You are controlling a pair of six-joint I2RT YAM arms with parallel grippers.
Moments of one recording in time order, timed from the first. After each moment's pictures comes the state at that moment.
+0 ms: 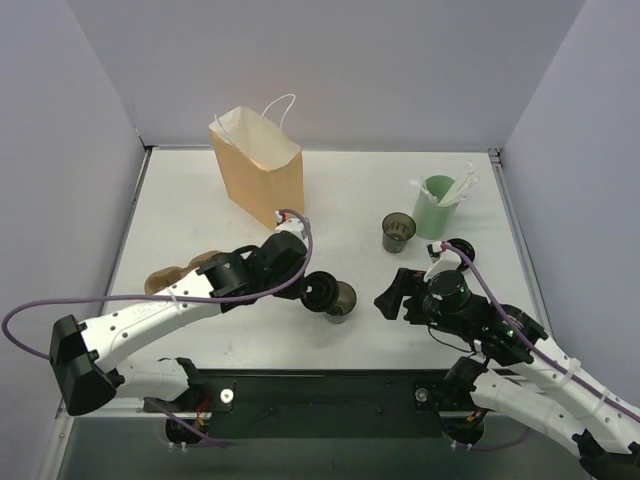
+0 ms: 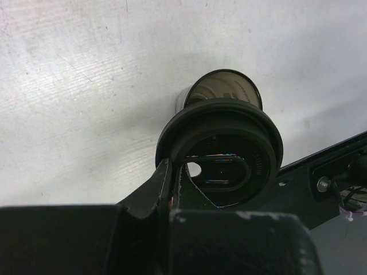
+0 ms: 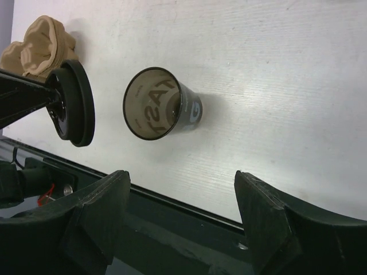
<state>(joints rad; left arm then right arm) -0.98 1.22 1.10 -0.70 -0.24 -0.70 0.85 0.63 0.75 -0.76 0.20 0.77</state>
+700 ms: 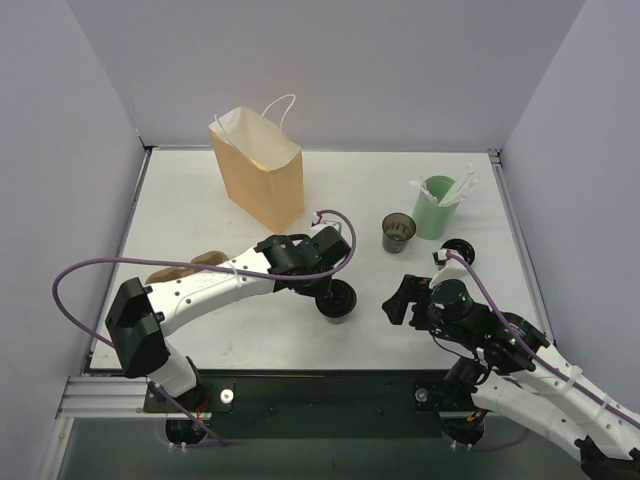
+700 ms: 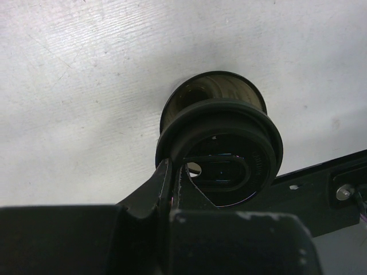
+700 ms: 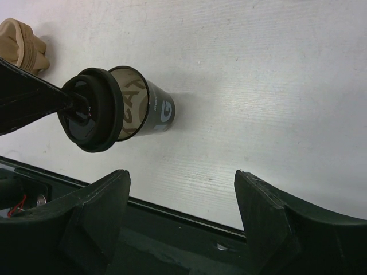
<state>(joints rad) -1.04 1.58 1.37 -0.88 -0.25 -0.76 0.85 0.58 0.69 -0.80 0.29 0.77</state>
